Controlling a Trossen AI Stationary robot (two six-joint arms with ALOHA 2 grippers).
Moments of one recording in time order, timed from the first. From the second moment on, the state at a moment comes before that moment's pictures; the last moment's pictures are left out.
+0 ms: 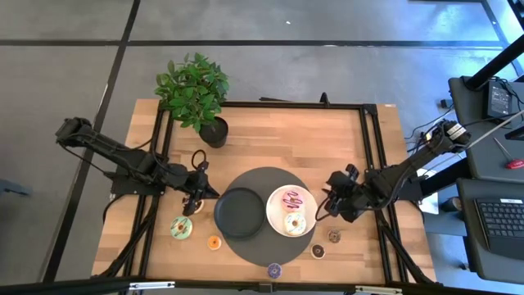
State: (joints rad) left arm -0.35 0.86 0.52 -0.20 -0.11 -0.28; right arm 0.59 1.18 0.76 -0.85 0.63 1.08
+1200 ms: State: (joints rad) left arm -0.47 1.05 0.56 -0.13 -0.10 -0.41; right arm 0.54 0.77 0.42 -0.33 0.63 0.76
